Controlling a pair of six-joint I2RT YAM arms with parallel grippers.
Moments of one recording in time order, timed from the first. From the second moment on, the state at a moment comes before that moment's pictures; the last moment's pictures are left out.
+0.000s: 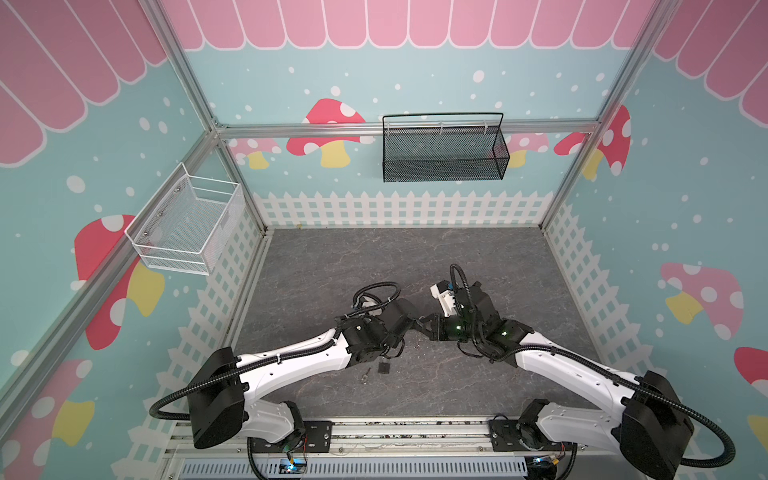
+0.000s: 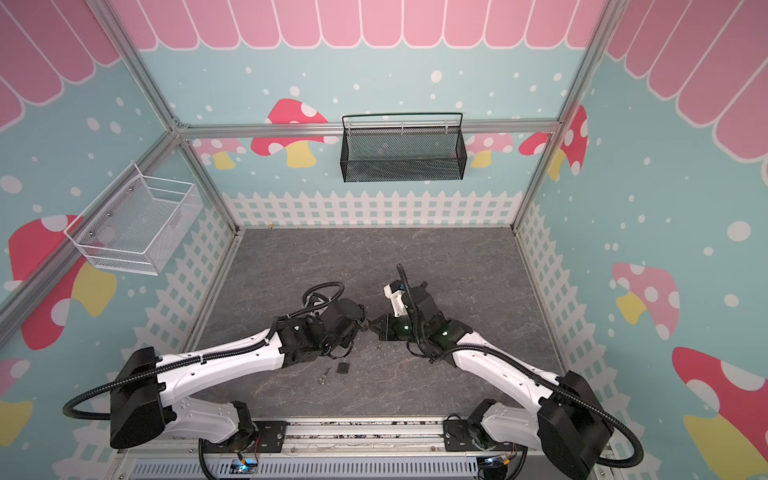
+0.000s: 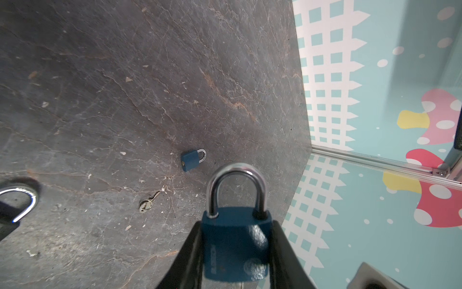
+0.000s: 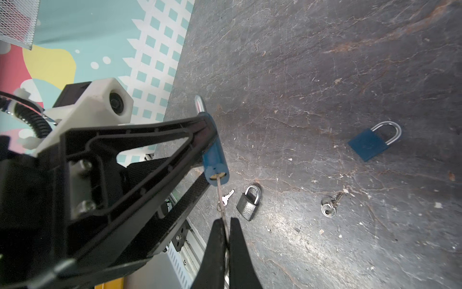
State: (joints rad) left arm -1.01 1.39 0.99 -0.37 -0.45 -1.84; right arm 0.72 1.19 0.75 -0.16 -0.38 0.73
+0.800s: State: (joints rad) left arm -1.03 1.37 0.99 -0.35 -0.45 -1.84; right arm 0.69 1.21 0.85 -0.32 -0.40 0.64
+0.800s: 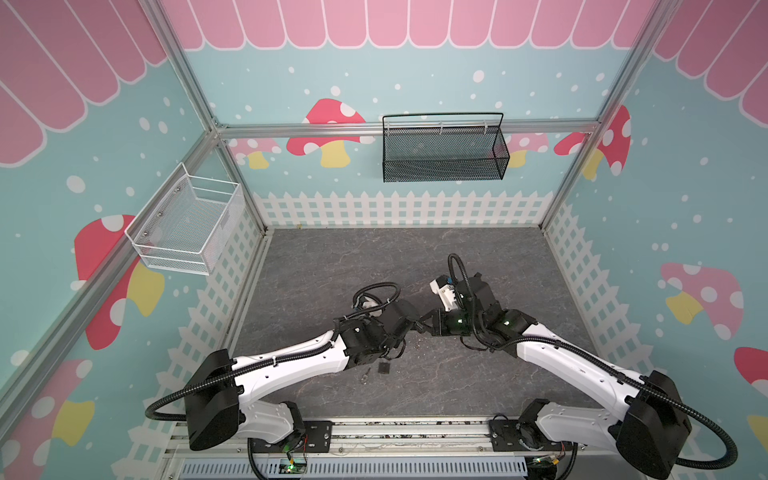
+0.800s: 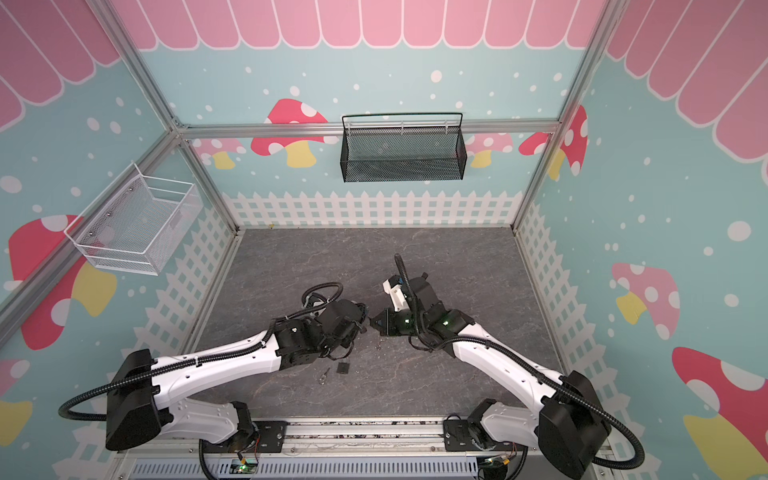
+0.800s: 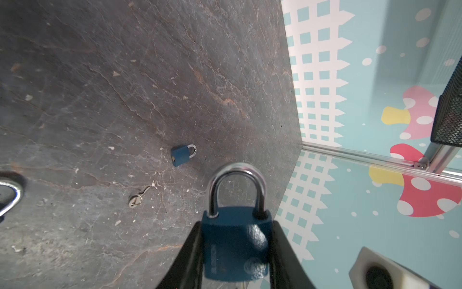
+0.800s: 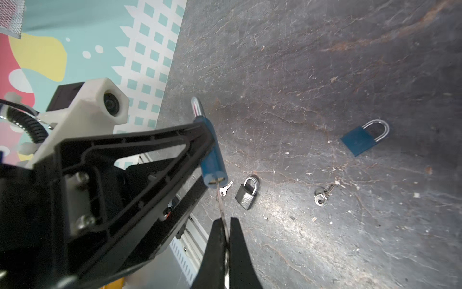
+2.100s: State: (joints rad) left arm -1.05 1.26 0.91 -0.22 -0.49 -1.84; right arm 0.62 1.21 0.80 -0.06 -0.66 0.97
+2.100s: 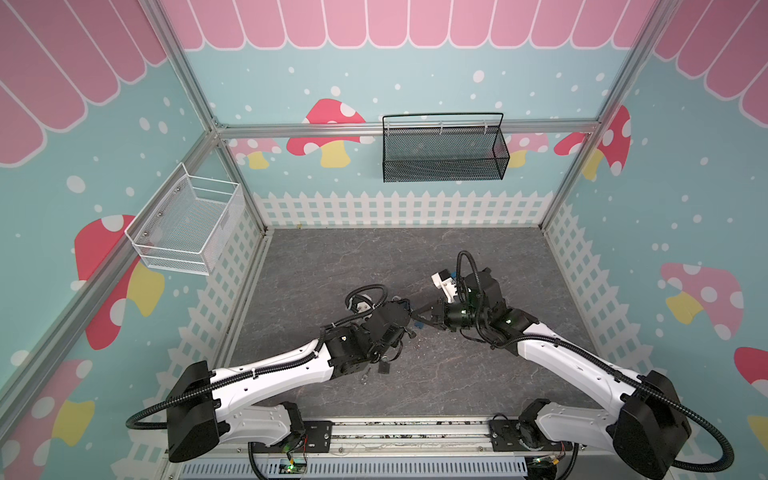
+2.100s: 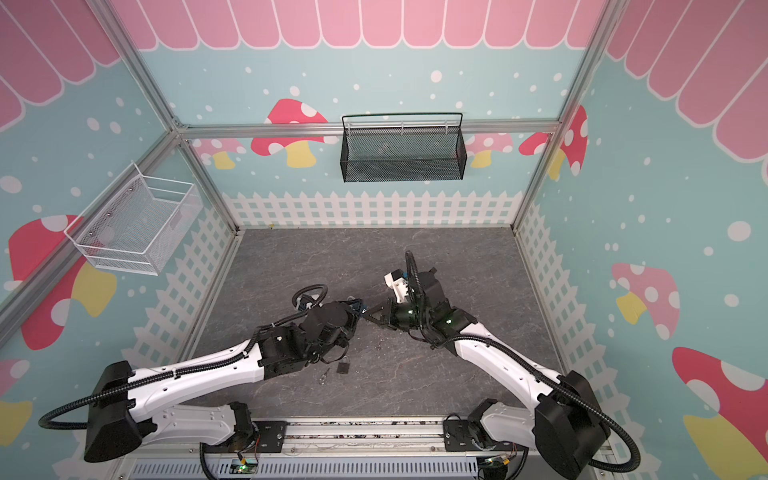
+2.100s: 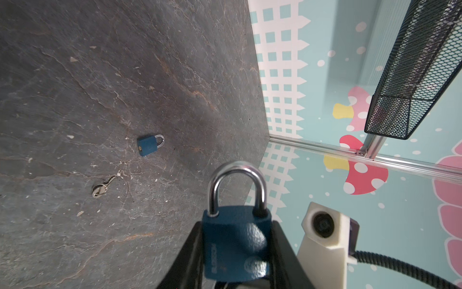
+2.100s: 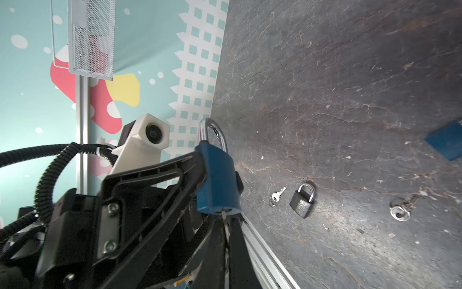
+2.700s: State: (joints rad) left arm -1.05 1.22 0.85 -0.14 -0.48 -1.83; right arm 0.60 1.20 0.63 0.32 -0.73 1.23
